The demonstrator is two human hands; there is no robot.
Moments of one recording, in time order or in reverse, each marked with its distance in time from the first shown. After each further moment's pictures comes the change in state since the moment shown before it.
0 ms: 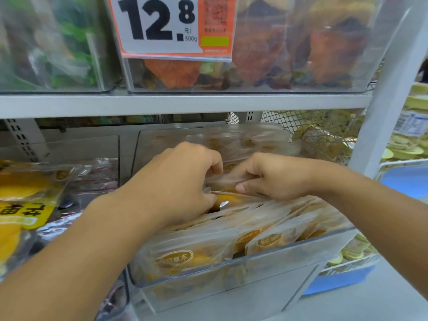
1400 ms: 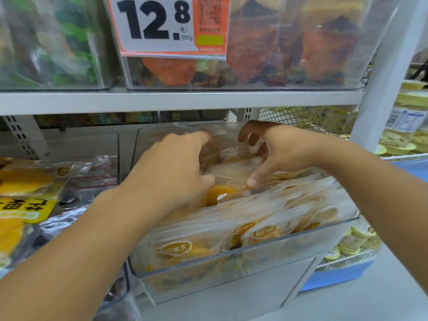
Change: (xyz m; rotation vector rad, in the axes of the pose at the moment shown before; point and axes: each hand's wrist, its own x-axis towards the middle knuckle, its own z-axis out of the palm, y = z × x) left_hand -0.002 0.007 -0.002 -0.046 0.118 -0.159; right_hand -0.013 -0.007 -0.035 -0.172 0.212 0.264
